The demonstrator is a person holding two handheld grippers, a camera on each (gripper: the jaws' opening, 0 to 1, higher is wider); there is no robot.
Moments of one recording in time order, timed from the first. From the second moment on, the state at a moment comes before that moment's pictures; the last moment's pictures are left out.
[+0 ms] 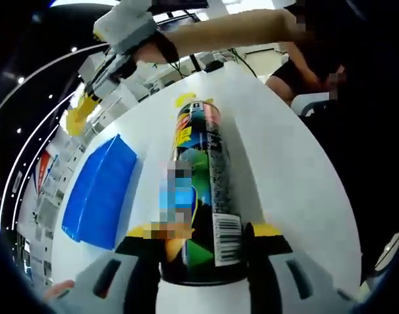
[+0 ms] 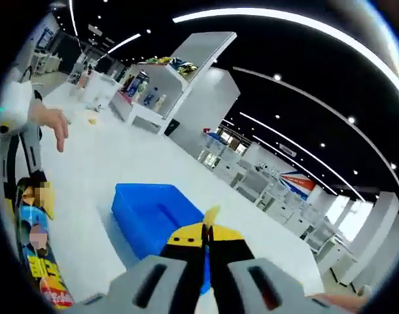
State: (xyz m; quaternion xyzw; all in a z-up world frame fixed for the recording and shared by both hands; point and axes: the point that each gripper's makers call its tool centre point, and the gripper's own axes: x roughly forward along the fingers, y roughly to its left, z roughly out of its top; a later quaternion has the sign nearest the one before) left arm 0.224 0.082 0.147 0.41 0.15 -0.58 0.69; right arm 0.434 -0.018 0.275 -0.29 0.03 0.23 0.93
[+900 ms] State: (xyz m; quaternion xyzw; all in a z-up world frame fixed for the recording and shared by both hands) left arm 0.229 0.084 0.150 0.39 0.13 -0.59 0.69; right arm 0.497 0.006 0.205 -0.35 0.12 0.26 0.90
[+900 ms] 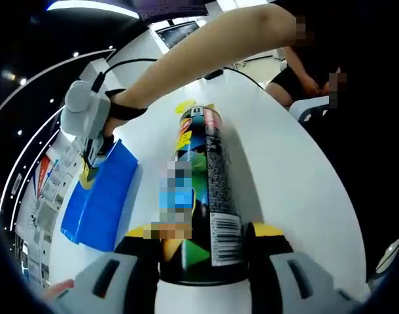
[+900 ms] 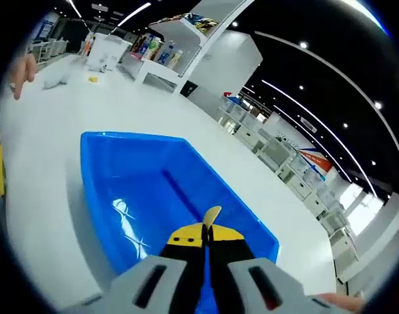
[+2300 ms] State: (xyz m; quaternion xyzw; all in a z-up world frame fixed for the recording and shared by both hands) left arm 0.224 0.079 0.150 0.39 0.13 -0.58 0.70; right arm 0.413 -0.049 0.266 -0.09 0.09 0.31 0.94
